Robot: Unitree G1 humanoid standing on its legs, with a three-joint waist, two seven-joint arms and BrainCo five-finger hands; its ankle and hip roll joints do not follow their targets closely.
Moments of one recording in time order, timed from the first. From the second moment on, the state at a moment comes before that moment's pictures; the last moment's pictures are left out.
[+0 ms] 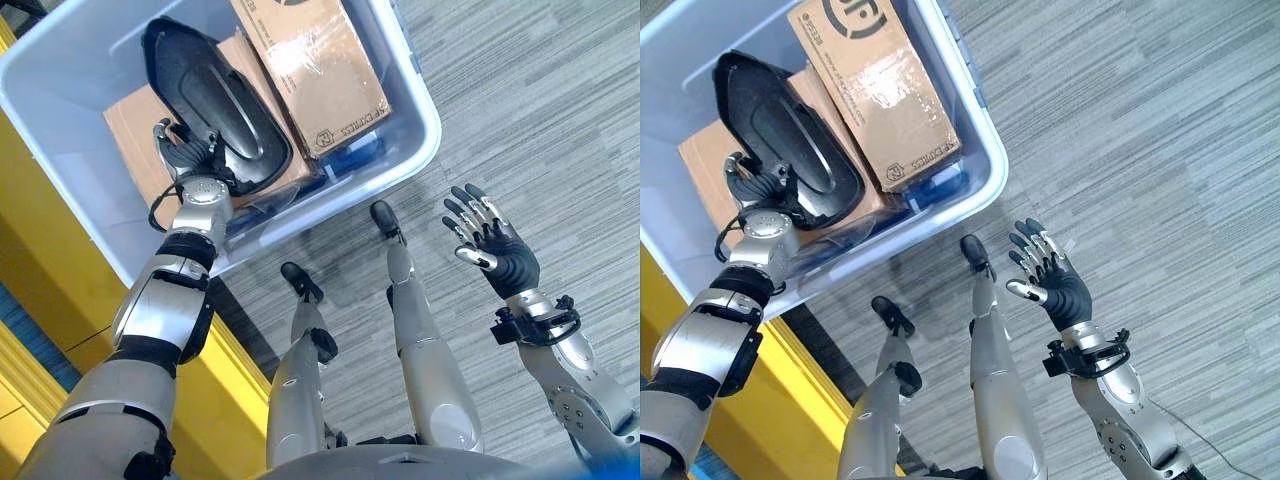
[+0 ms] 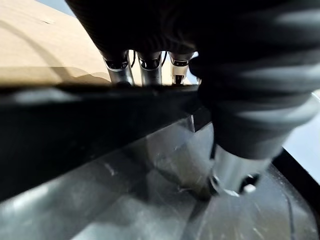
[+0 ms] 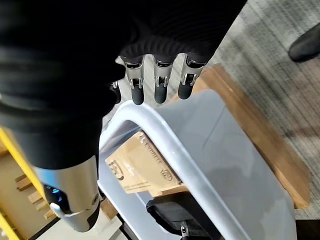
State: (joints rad) left arm -0.98 0.49 -0.26 1.09 -0.50 -0.12 0.66; right arm 0.14 -0.69 0.28 -0.40 0.81 -0.23 -0.07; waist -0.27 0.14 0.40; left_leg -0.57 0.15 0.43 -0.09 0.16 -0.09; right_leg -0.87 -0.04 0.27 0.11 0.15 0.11
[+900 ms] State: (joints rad) left arm -1.00 0.49 -0.26 1.09 -0.50 -0.12 0.63; right arm 0.17 -0.68 0.24 -0.40 0.83 -0.23 -0.04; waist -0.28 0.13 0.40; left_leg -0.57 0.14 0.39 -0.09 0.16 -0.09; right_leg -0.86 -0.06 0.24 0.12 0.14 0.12
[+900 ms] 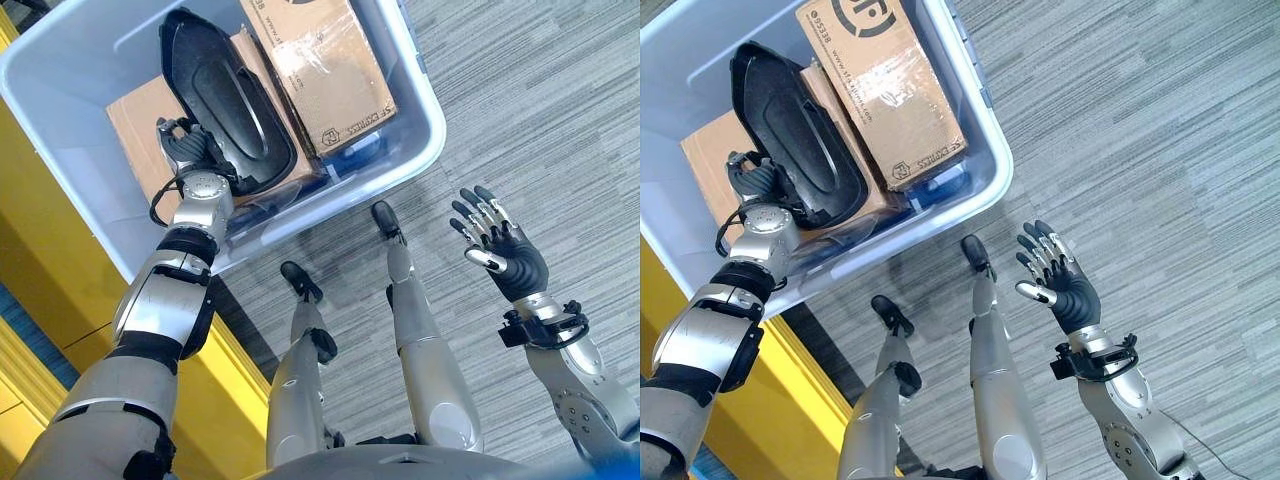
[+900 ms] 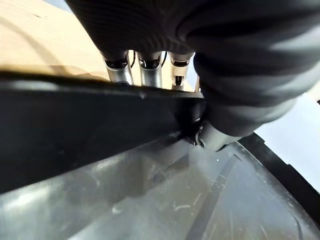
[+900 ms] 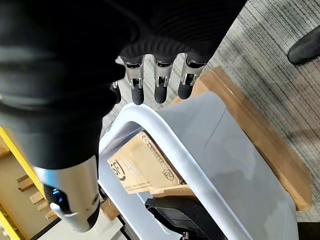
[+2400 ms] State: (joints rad) left arm 0.29 0.42 0.05 -0.16 -0.38 -0.21 0.23; right arm 0.21 -0.59 0.08 -0.28 0.72 -0.13 0.05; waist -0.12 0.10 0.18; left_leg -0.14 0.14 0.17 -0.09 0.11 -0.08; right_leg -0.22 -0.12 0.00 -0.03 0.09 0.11
